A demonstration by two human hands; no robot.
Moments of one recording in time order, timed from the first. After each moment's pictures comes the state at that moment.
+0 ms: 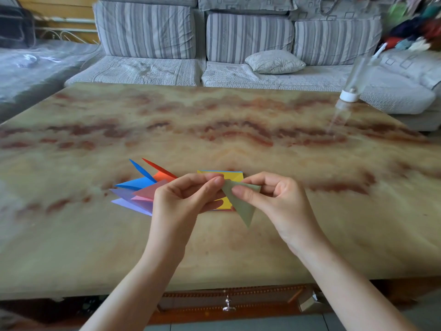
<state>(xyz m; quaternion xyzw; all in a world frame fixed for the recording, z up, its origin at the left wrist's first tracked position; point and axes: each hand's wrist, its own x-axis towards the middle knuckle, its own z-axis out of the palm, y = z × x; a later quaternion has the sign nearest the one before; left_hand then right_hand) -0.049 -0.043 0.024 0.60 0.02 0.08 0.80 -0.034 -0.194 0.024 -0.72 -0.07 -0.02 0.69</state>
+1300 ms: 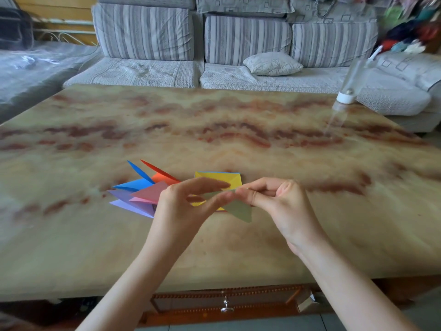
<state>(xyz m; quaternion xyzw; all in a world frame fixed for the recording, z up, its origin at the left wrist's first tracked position) -0.043 -0.036 0.019 0.80 -0.07 0.12 0.59 -0.035 -0.200 0.027 -0.72 -0.05 -0.01 0.69</state>
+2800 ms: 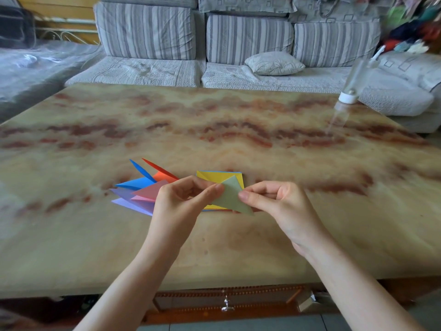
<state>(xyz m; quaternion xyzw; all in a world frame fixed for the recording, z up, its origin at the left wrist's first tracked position) -0.038 -0.034 0.013 0.70 0.00 0.09 0.71 -0.035 -0.205 0.024 -0.74 -0.04 0.04 0.67</state>
